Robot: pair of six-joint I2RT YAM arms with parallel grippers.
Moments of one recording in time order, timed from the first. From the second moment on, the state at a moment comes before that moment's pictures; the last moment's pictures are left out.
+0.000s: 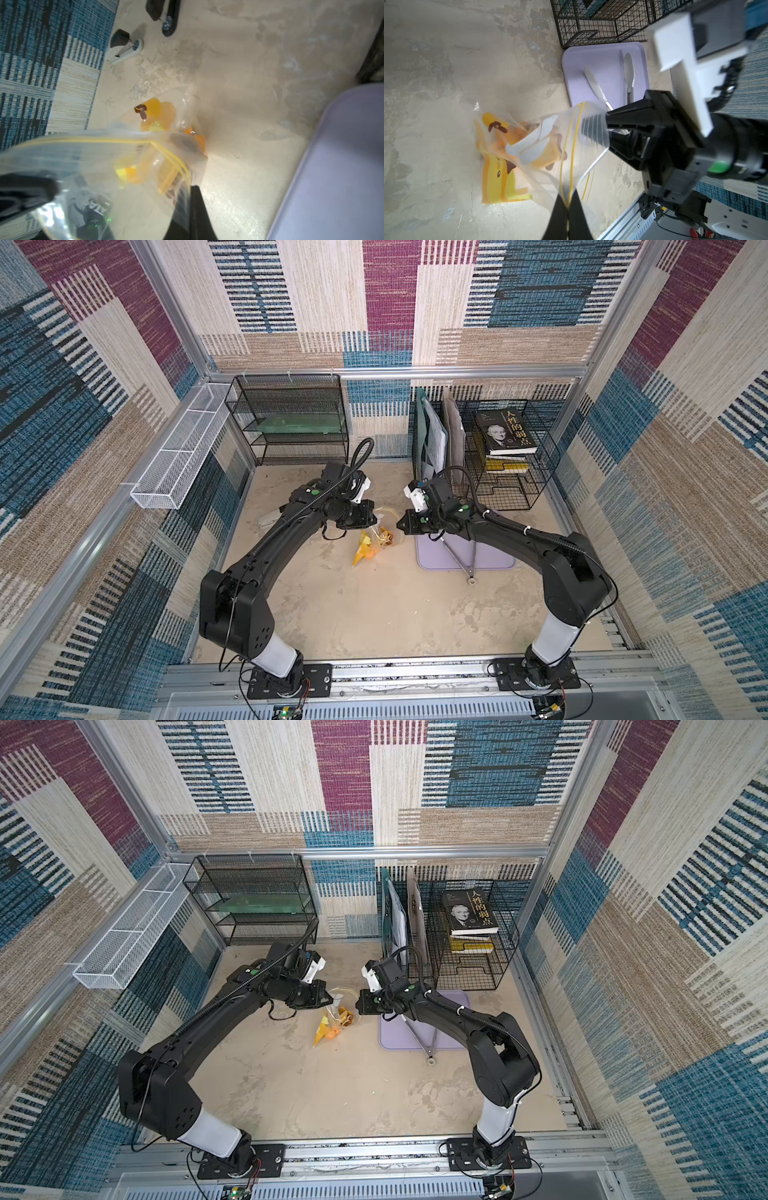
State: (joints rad) left arm -0.38 1.55 1.38 -0.82 0.43 -0.32; right arm 0.62 1.77 1.35 -0.36 -0.36 0.46
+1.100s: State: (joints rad) left arm -0.24 1.50 1.40 -0.73 0.65 -0.11; right arm 0.53 1.86 1.70 -0.76 -0.71 -0.82
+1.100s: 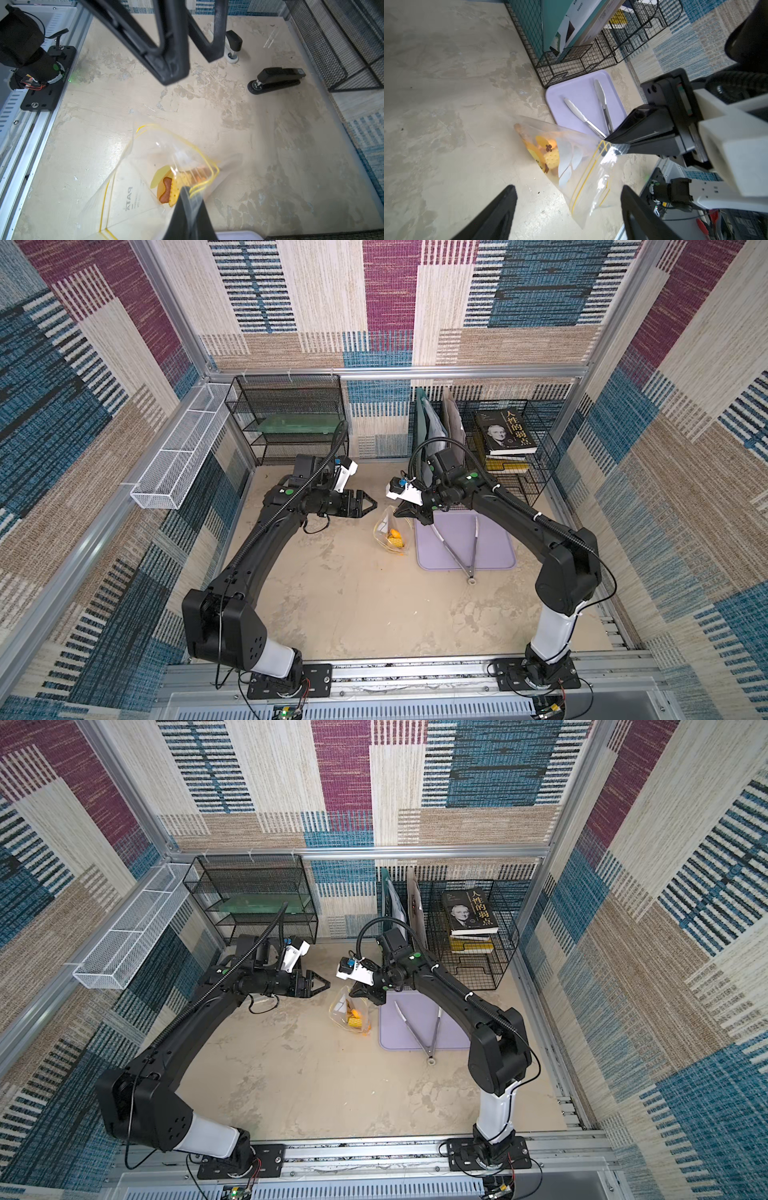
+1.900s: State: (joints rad) left arm -0.31 1.71 1.57 -0.79 0.61 0.09; right arm 0.49 1.98 1.81 -0.82 -0.88 -0.85
